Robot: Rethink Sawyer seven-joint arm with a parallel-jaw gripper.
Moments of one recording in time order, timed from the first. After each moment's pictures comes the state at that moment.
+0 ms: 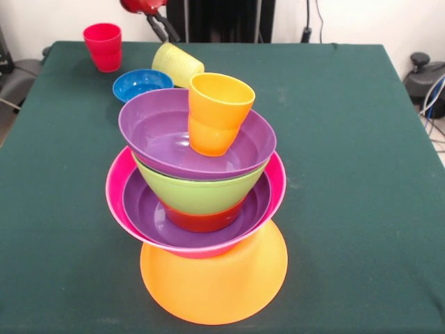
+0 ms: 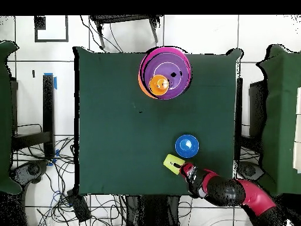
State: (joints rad) arm -1.50 -0.38 0.79 2.14 -0.72 0.55 2.42
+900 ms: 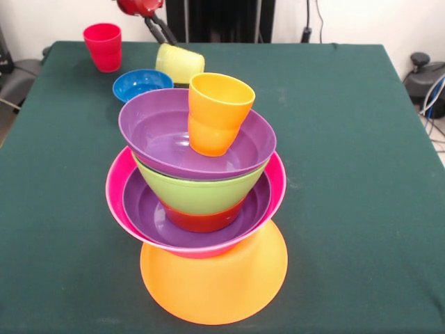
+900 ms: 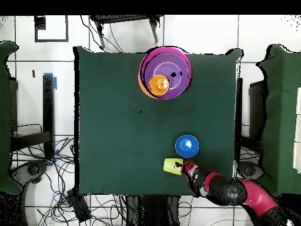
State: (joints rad) arm -1.51 -0.38 0.80 2.12 -0.72 0.56 2.42
